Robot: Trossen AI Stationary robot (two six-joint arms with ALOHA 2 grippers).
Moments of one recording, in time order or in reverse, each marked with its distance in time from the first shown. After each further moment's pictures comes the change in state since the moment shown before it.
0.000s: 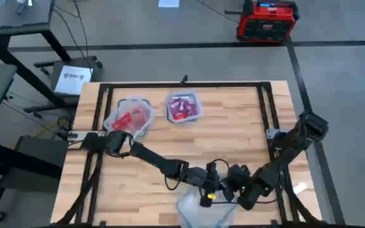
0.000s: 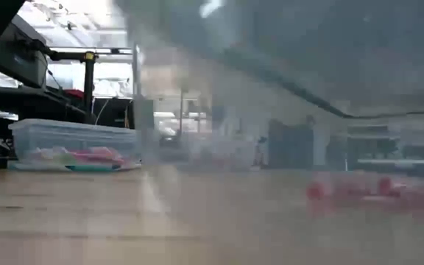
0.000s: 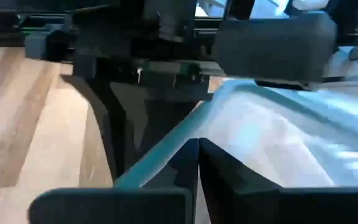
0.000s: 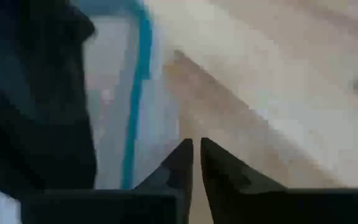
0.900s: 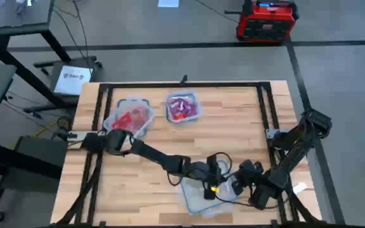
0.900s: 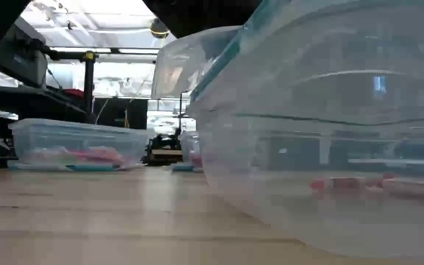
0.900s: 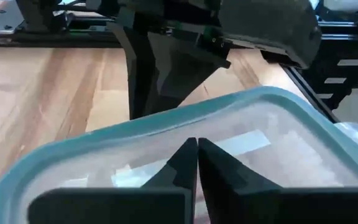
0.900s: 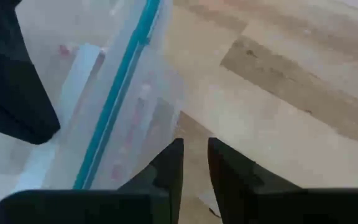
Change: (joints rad) left arm 0.003 -0.056 0.017 -0.025 -0.024 -0.030; right arm 0.132 -0.053 0.004 -0.387 -0.006 0.396
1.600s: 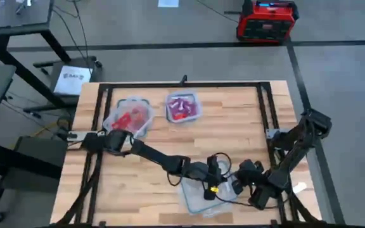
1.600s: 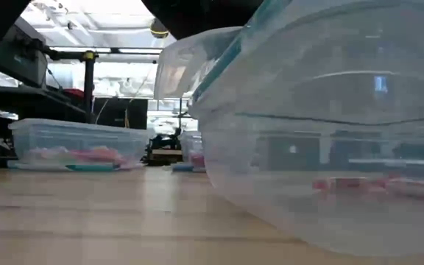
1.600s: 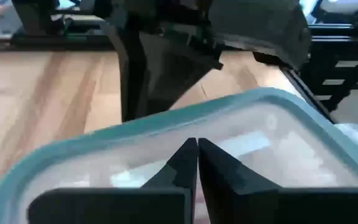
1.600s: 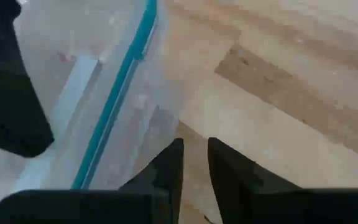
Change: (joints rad) left arm -0.002 0.002 0.000 0.010 0.013 0.009; right arm 0.002 0.000 0.000 -0.026 0.016 0.006
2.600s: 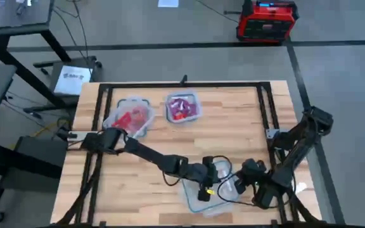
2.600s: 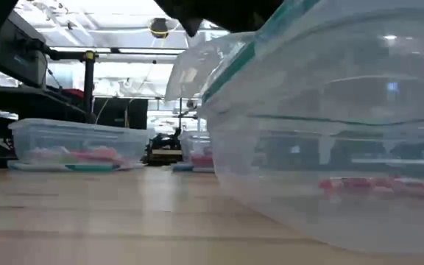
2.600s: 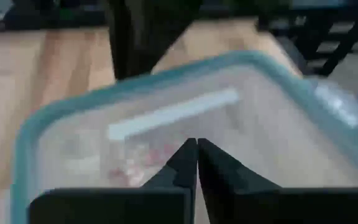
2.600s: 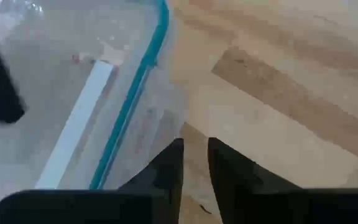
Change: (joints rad) left arm -0.016 -0.080 -0.035 -0.099 0.001 0.009; right arm 0.018 -0.027 0.000 -0.030 0.005 0.023
